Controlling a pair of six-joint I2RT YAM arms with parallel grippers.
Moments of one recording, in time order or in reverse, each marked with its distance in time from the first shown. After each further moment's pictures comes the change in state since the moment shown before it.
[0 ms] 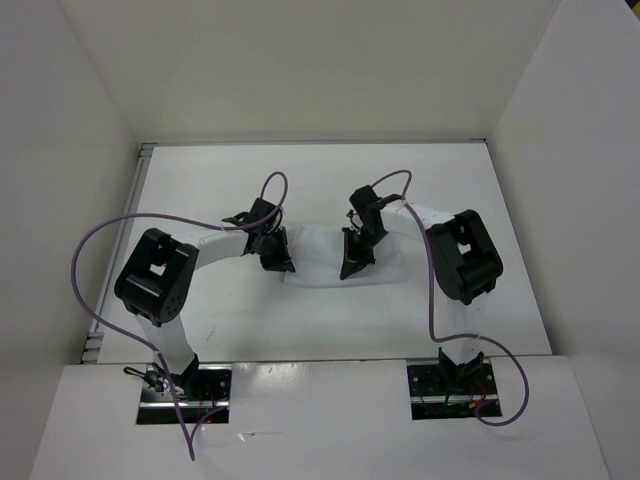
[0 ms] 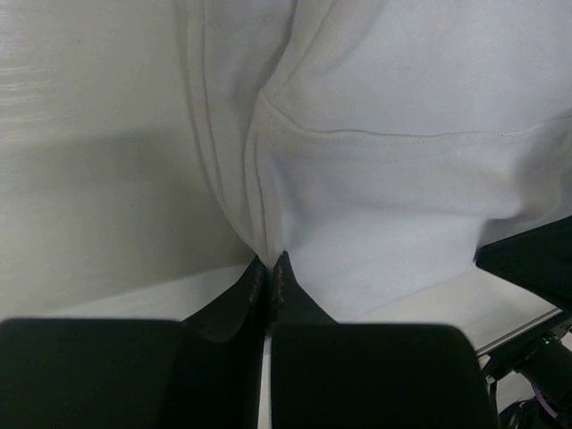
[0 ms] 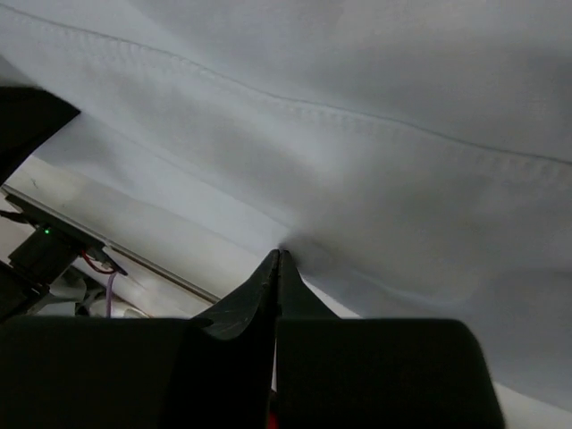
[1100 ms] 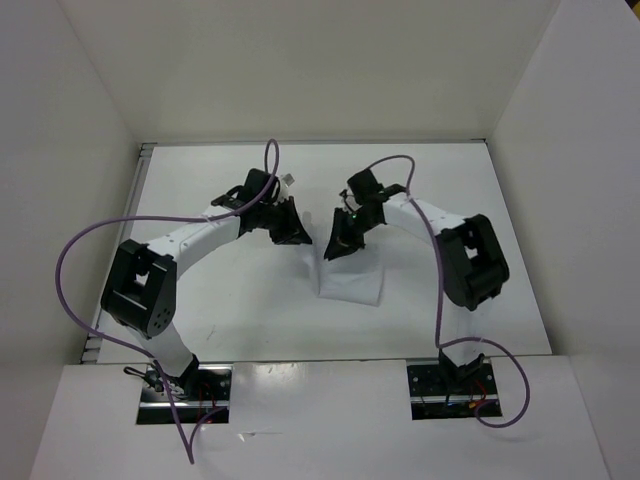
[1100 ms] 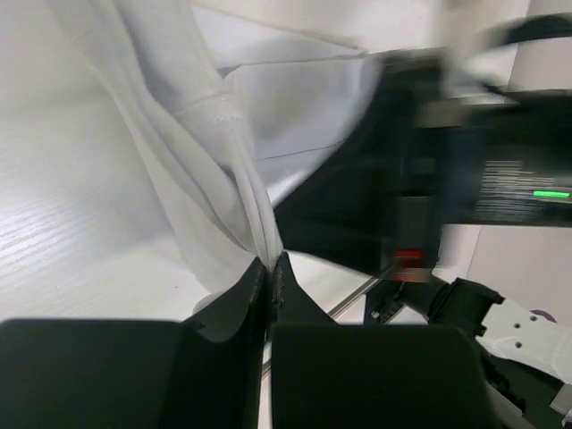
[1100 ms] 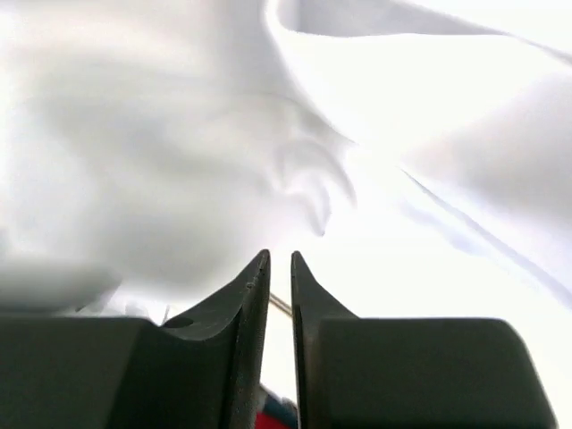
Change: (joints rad) left arm 0.001 -0.106 0.215 -0.092 0.202 -0.036; right arm 0.036 0.021 0.105 0.078 -0.111 0.080
